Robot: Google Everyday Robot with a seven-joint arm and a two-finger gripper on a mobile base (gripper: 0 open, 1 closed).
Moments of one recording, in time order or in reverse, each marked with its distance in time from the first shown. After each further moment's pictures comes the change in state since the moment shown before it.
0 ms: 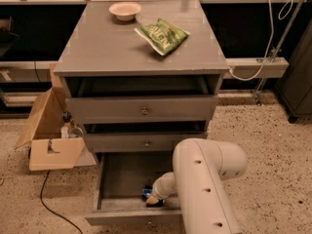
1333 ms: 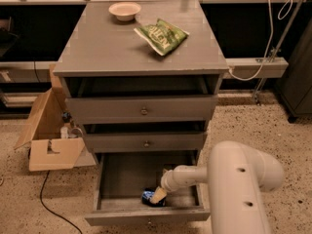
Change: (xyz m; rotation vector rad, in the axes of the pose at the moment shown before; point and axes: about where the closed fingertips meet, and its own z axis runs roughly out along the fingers) arm -0.013 -0.028 -0.067 0.020 -0.111 0.057
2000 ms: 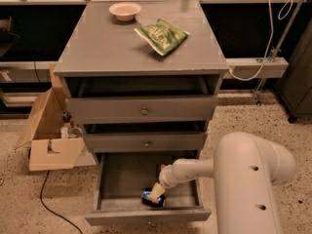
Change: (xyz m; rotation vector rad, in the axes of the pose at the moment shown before) arm -0.035 0.011 -0.049 -0.022 0.000 -0.008
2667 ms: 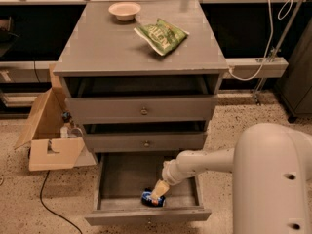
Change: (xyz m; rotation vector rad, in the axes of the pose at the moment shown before) arm -0.026 0.023 -0.085 -0.037 0.033 -0.004
